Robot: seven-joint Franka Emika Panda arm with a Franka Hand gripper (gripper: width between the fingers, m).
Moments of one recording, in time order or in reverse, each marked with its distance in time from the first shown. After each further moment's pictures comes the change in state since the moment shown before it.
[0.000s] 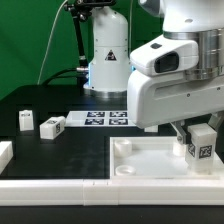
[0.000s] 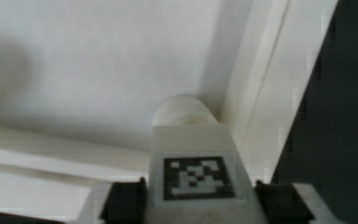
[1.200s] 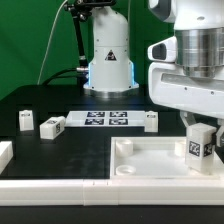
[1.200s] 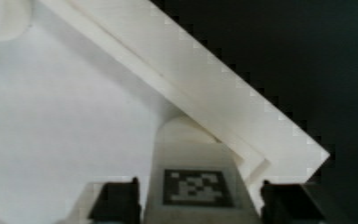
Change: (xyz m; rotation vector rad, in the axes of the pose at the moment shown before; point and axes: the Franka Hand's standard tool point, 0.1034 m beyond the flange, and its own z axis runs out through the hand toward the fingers) arm -0.001 -0.015 0.005 -0.001 0.095 1.095
